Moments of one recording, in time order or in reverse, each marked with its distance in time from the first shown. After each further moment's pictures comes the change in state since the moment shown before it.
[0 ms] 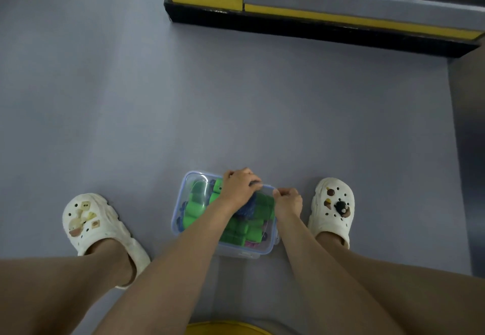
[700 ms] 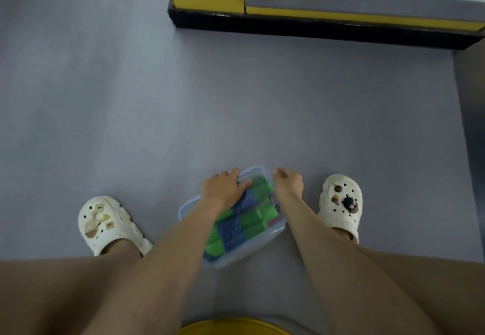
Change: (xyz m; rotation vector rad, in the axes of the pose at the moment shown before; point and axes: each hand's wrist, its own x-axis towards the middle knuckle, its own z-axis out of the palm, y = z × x) left_hand -0.017 -0.030 -0.033 0.359 -0.200 -0.224; right_hand 0.008 -0.028 0.014 -0.059 -0.063 -0.108
